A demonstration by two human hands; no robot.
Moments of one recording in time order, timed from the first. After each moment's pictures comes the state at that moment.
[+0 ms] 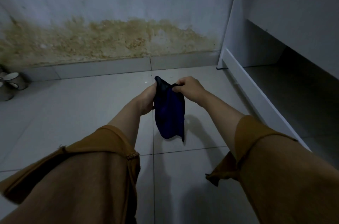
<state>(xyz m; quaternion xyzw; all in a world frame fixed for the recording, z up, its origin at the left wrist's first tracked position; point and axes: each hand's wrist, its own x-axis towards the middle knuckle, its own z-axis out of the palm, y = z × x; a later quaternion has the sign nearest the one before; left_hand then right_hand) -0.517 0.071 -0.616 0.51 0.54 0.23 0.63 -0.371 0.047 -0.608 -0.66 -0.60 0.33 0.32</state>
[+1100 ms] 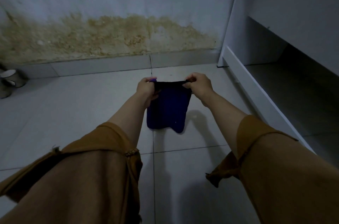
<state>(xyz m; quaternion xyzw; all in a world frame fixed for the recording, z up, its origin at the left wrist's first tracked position) -0.517 0.086 -0.615 0.41 0.59 0.38 0.58 -0.356 0.048 -0.619 -0.68 -0.48 0.34 0.44</state>
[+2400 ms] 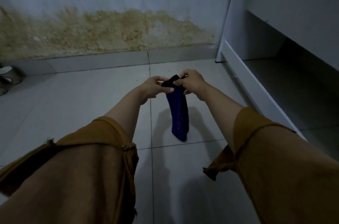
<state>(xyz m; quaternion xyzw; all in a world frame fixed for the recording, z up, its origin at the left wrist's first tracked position) -0.517 0.081 -0.615 0.64 0.53 0.17 0.53 -0.367 0.043 -0.611 -0.68 -0.50 0.39 0.37</state>
